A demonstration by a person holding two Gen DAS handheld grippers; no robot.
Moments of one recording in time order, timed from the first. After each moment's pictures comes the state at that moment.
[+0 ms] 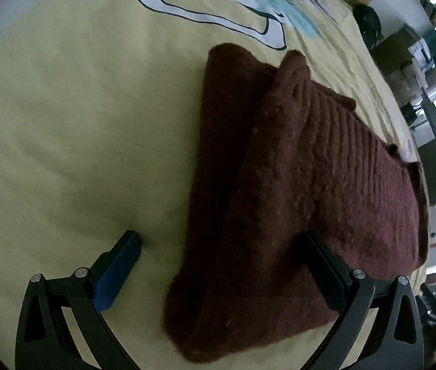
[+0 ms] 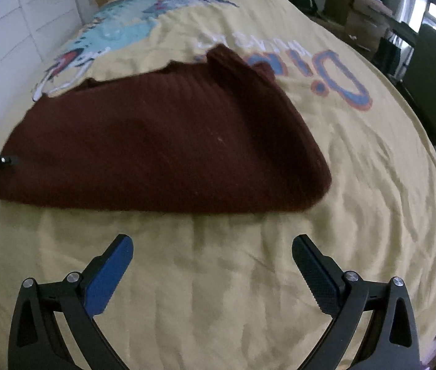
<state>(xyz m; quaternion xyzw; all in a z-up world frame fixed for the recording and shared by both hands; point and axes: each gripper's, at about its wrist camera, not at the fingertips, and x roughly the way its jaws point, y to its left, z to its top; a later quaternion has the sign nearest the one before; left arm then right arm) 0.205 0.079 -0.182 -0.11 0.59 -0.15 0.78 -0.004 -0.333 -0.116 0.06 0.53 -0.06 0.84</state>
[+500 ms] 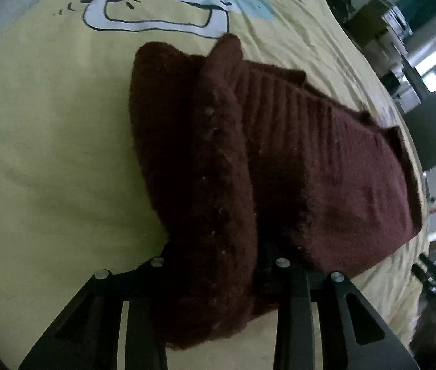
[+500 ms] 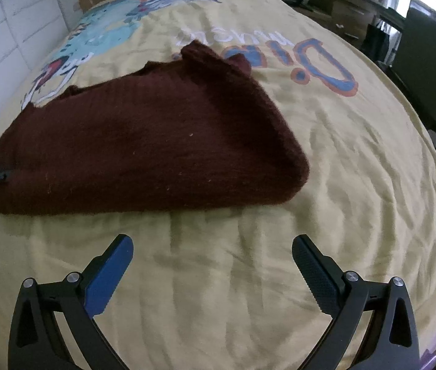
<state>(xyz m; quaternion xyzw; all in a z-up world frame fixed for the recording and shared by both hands) 0.191 0.038 -0.153 -0.07 0.59 -0.19 0.78 -0.008 -0.355 -0.114 0.09 0.53 -0.08 0.84</state>
